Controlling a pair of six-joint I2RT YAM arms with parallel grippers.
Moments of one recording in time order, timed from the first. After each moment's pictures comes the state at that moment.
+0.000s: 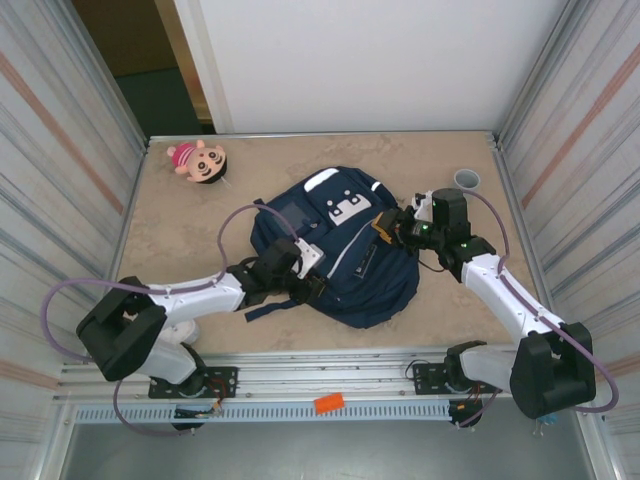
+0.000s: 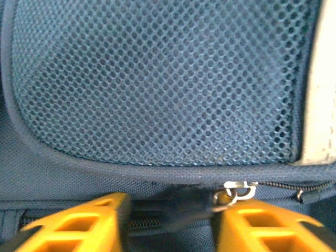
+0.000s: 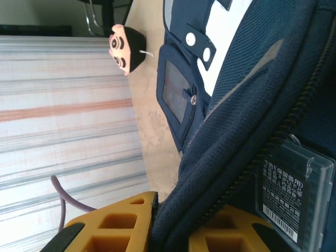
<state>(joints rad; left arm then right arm) -0.84 1.42 0.66 -0.05 0.11 -0.10 0.26 1.16 0.76 -0.15 -0.62 1.14</state>
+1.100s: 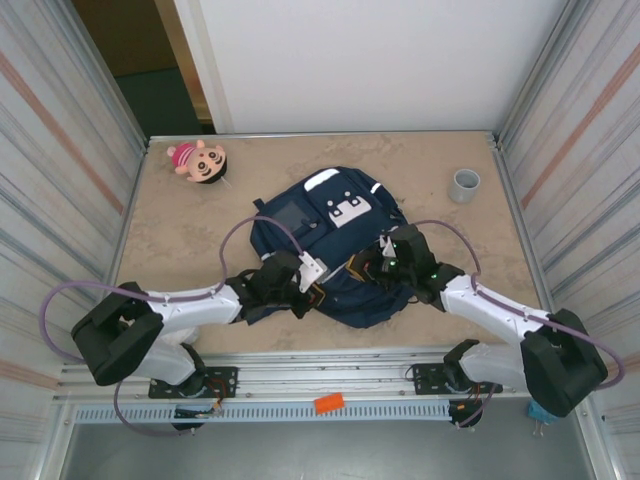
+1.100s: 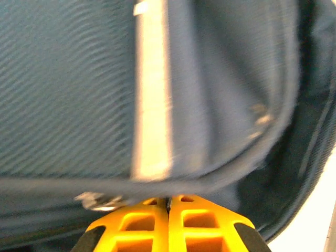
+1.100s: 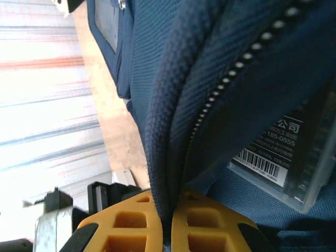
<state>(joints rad) -0.90 1.38 0.56 0.08 0.22 -0.08 0.61 1.18 0.56 0.01 -0.40 1.25</state>
